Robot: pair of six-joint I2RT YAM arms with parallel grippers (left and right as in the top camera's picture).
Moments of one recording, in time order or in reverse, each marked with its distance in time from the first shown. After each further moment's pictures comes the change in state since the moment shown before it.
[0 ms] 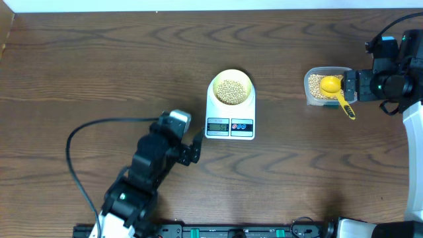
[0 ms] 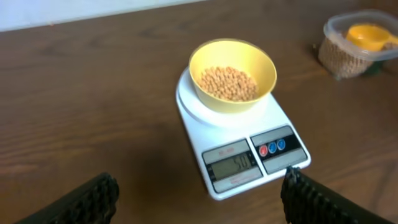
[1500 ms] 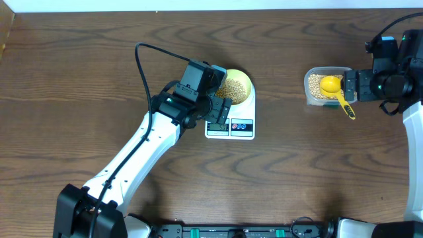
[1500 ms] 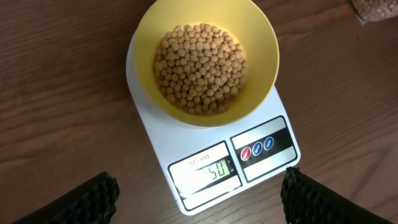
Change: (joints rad) left arm -0.025 0.813 0.714 -0.422 0.106 0.000; right arm 0.000 0.000 -0.001 0.000 -0.003 0.000
